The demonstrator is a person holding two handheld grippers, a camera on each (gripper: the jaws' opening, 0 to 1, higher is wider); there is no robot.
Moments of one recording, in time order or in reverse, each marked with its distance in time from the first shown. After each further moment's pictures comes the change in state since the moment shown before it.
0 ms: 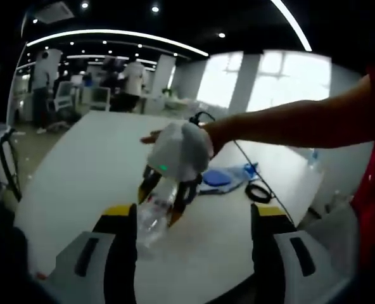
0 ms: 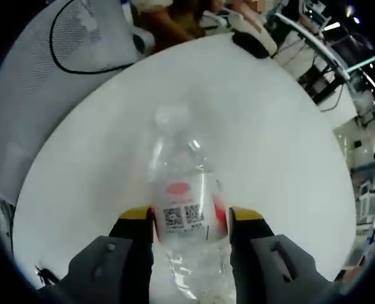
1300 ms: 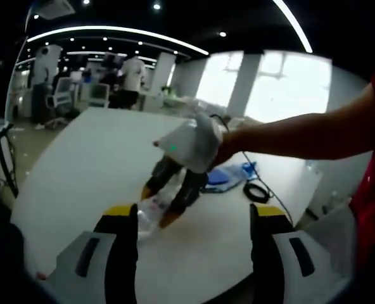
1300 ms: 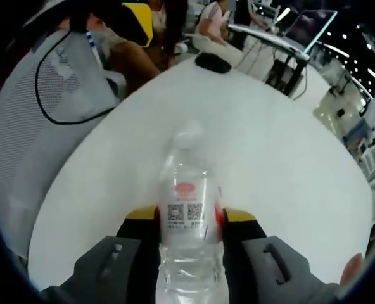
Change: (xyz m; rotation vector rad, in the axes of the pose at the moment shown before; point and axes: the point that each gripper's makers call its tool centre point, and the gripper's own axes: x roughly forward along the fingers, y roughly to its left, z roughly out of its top) left arm 0.003 -0.001 -0.003 -0.018 0.012 -0.013; right arm -0.012 0.003 0.014 0.308 -0.235 -0.107
